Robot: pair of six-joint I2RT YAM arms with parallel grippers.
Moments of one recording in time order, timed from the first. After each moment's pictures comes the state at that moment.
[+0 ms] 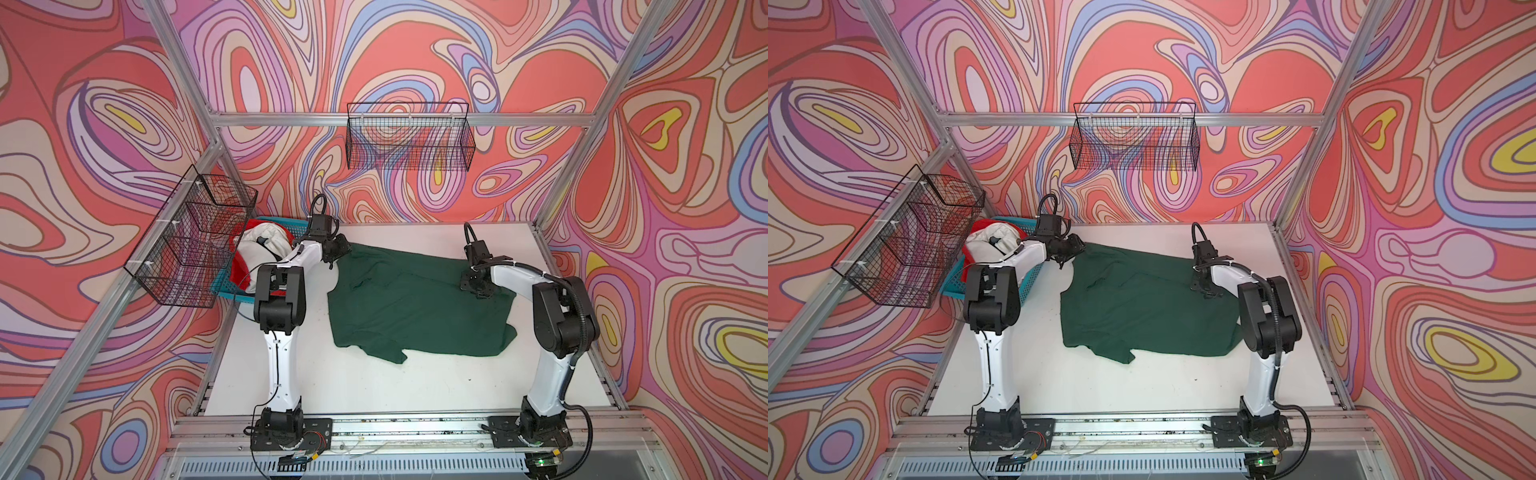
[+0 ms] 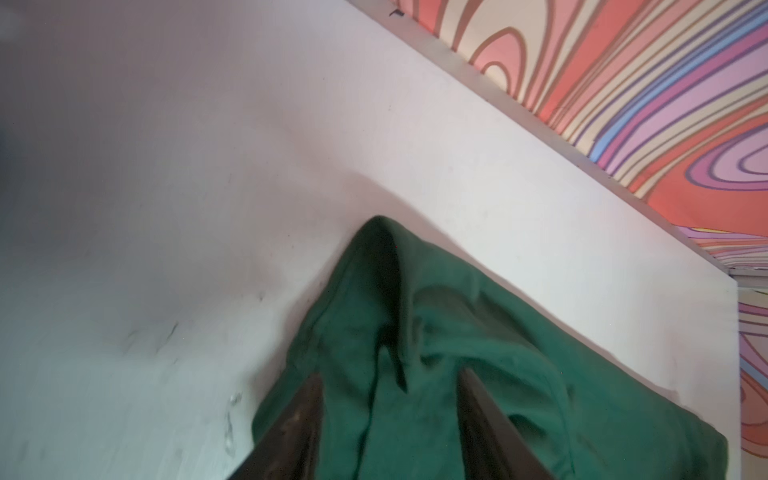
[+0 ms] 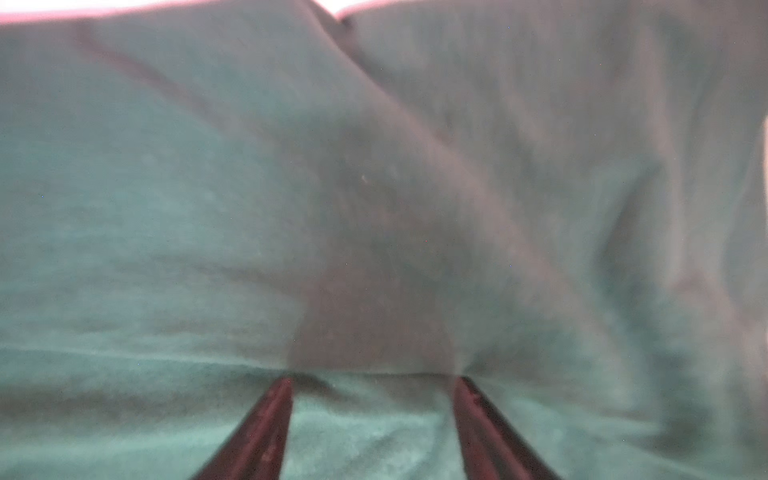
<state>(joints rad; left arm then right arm) -0.09 2.17 1.69 -0.35 0.23 -0.57 0.21 1.93 1.31 -0.57 0.17 0.45</state>
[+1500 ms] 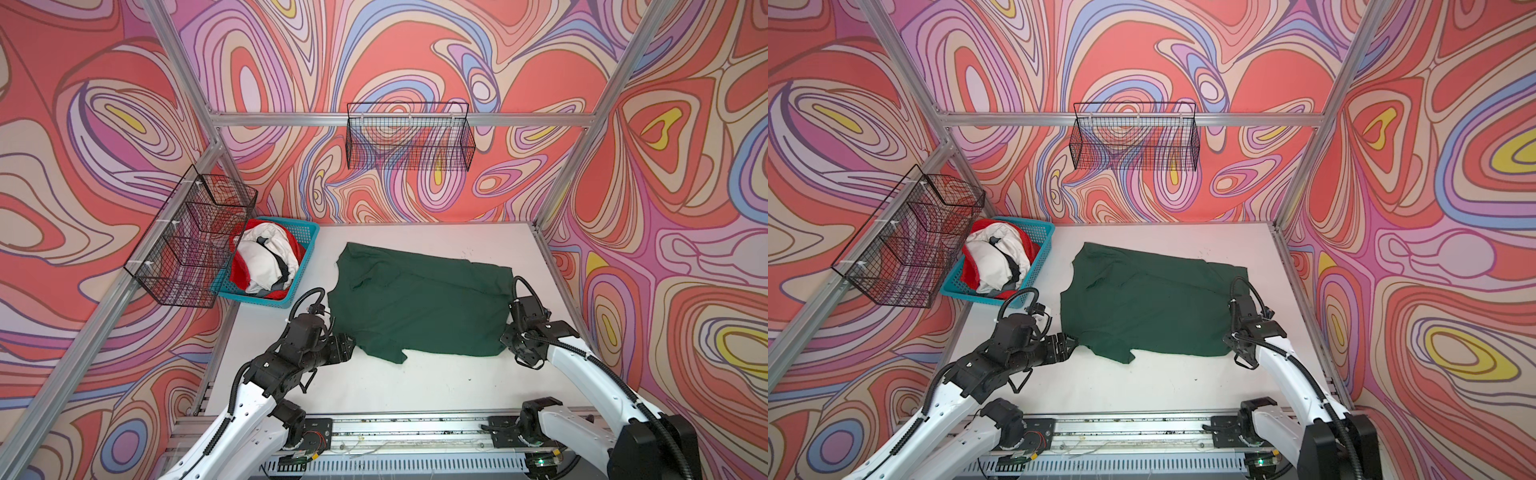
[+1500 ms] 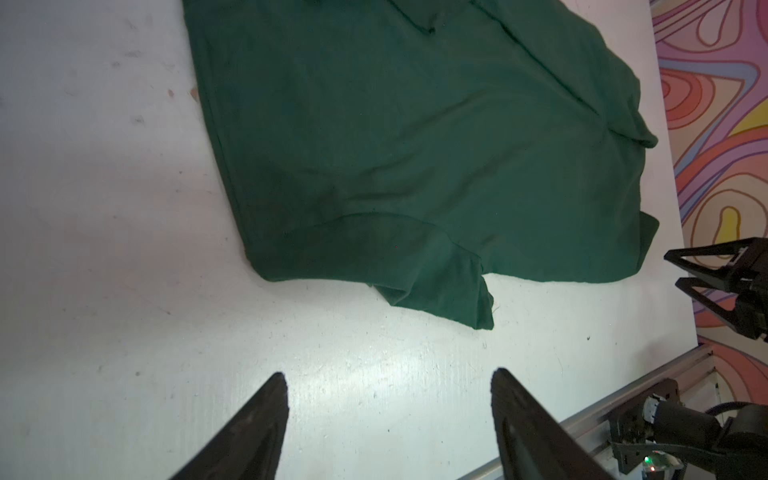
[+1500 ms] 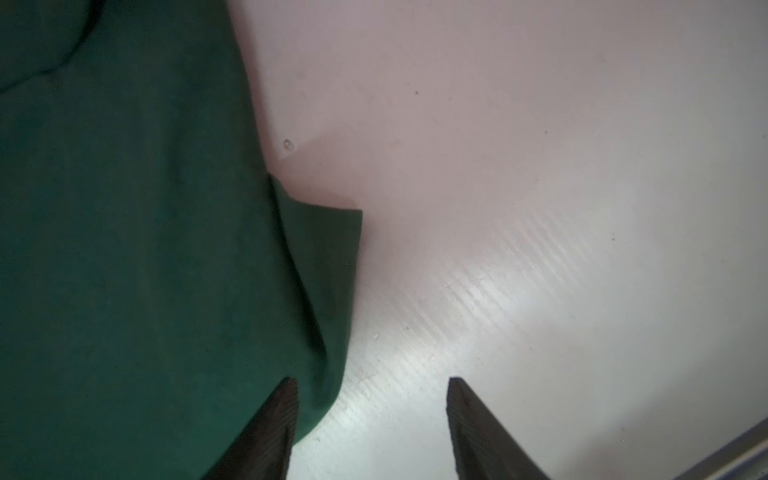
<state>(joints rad) -0.49 0.68 0.53 -0.71 0.13 -0.65 0.12 1.04 0.59 -0.81 0.21 0.88</state>
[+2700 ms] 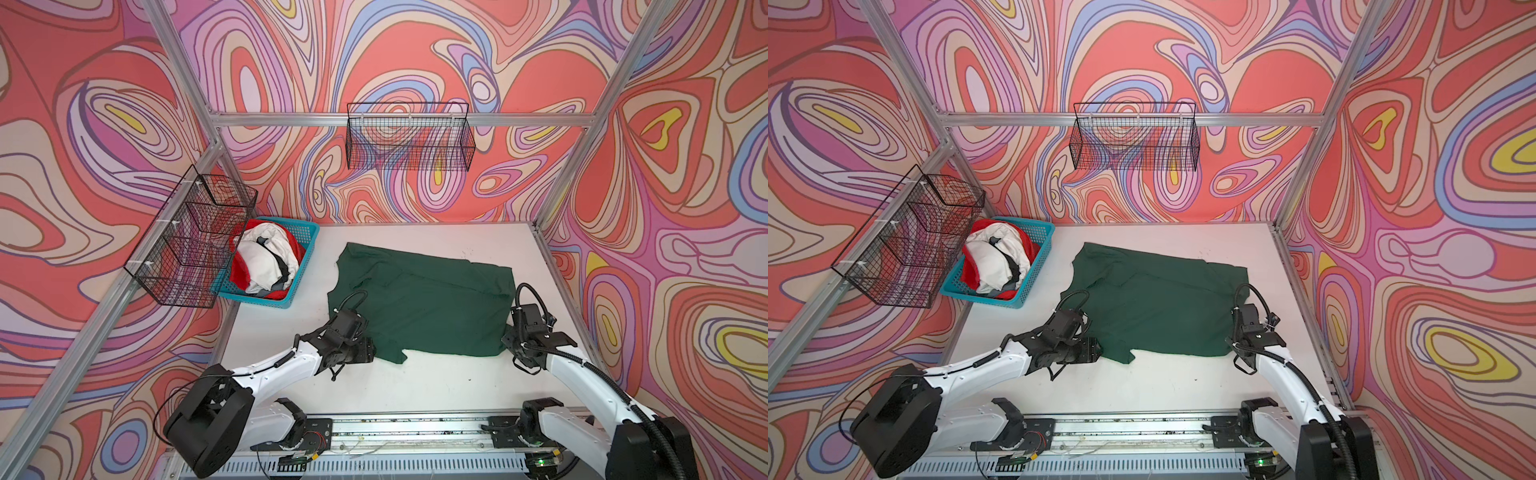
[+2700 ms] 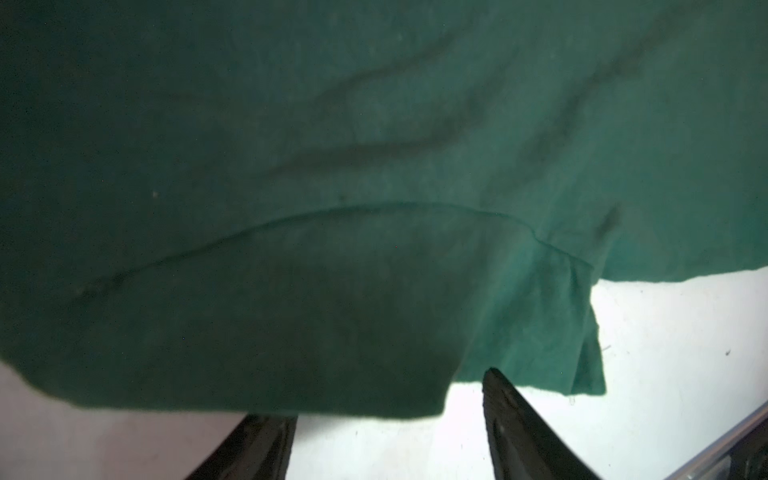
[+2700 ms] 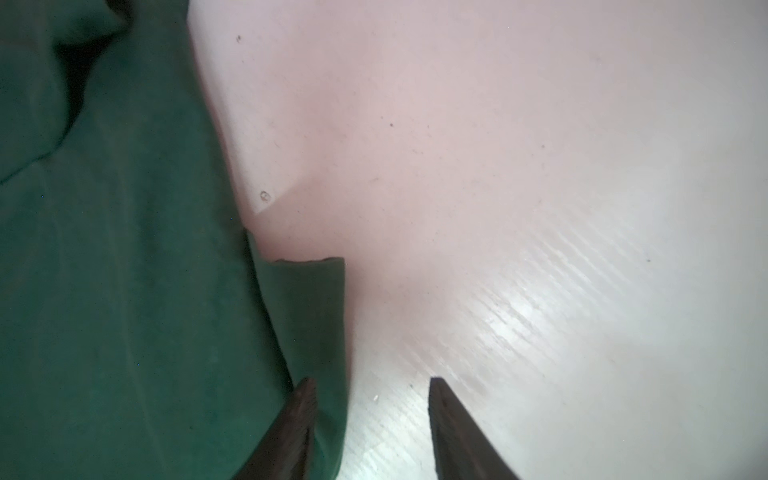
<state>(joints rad) -0.62 1.26 0.51 -0.31 0.09 -0.66 0.09 1.02 0.47 -0.62 0.25 0.95</state>
